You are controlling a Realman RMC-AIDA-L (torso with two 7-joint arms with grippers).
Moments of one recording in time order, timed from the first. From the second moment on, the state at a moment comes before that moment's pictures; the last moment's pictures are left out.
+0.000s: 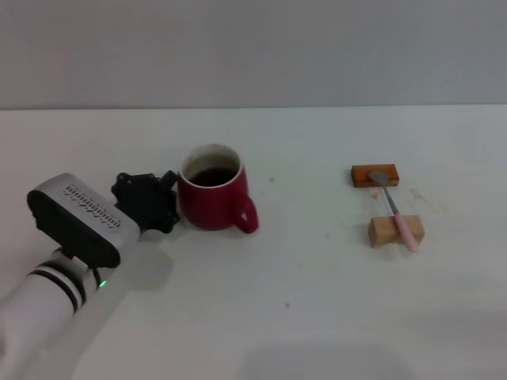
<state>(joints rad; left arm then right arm) -0.55 -2.08 -0.53 -0.23 2.24 0.84 0.24 -0.01 2.09 0.71 0.36 -2.02 -1.78 0.11</state>
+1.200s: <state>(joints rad) -0.46 -2.07 -0.57 -0.28 2.23 1.00 0.22 0.01 2.08 0.61 0.36 -2.03 -1.79 0.10</state>
